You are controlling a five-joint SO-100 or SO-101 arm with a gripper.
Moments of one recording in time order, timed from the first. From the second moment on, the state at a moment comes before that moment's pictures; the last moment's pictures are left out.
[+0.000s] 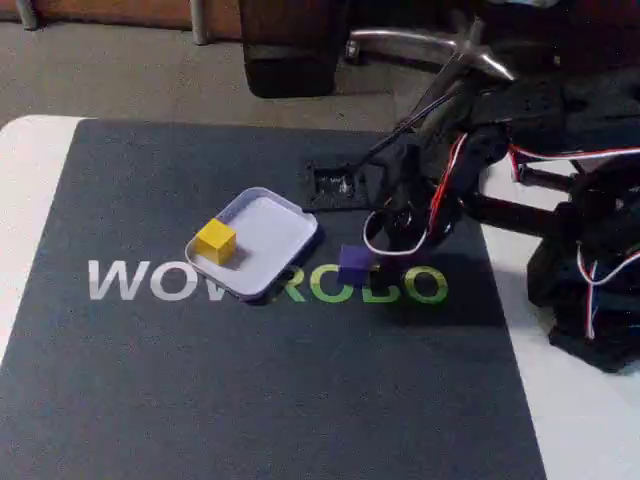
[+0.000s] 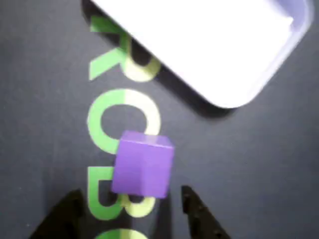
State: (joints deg) arm 24.7 116.2 146.2 40.7 -115.8
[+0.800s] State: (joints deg) arm 22.9 105.7 137.5 40.7 -105.4
